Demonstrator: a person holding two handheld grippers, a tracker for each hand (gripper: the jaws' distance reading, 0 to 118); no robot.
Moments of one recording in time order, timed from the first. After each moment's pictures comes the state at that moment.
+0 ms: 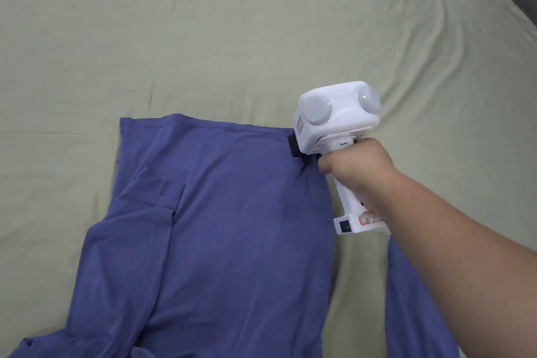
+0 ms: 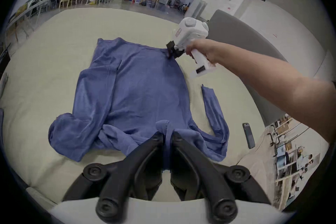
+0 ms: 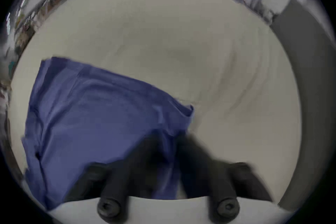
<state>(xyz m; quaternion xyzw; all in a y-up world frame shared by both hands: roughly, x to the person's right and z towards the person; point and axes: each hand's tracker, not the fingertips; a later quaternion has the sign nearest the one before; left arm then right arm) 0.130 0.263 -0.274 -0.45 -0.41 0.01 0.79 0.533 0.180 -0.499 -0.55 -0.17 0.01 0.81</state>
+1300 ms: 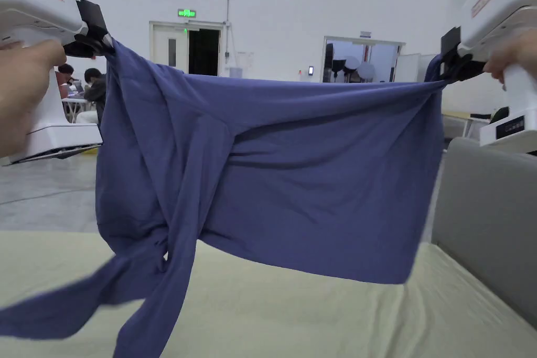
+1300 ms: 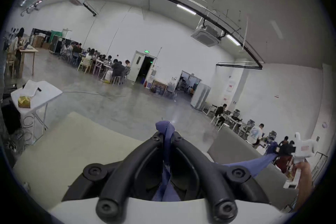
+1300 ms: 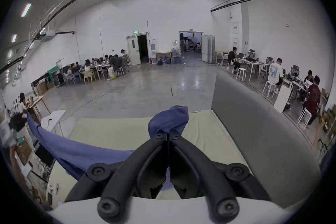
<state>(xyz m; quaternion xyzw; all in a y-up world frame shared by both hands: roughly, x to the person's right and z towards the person) 0.211 0.781 -0.673 -0.13 -0.34 0.16 0.92 0.669 0.808 -0.359 -0.19 -0.30 -0.09 0.93</state>
